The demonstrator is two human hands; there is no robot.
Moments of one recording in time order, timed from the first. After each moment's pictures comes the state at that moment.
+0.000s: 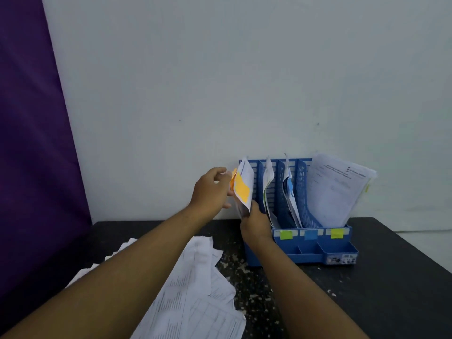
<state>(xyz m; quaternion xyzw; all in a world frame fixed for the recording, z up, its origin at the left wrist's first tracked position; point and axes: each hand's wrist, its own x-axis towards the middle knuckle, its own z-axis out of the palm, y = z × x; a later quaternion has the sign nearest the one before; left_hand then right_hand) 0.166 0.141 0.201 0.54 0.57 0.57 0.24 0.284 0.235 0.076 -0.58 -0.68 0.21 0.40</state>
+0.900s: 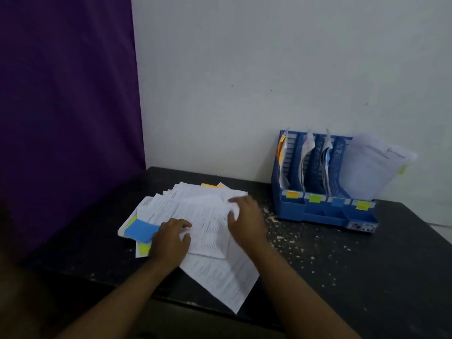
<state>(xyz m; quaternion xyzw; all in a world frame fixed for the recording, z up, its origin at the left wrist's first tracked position) 0.018 -0.060 -0.026 0.52 0.75 0.41 0.02 0.215 0.057 0.026 -0.42 -0.81 0.13 0.40</state>
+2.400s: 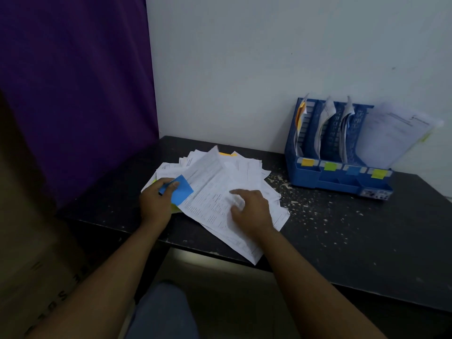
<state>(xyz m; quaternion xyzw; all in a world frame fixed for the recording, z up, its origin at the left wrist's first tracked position) -0.022 -0.114 -0.015 0.33 0.67 0.66 0.10 0.214 -0.009 -0.013 -0.43 -0.83 0.17 0.30</state>
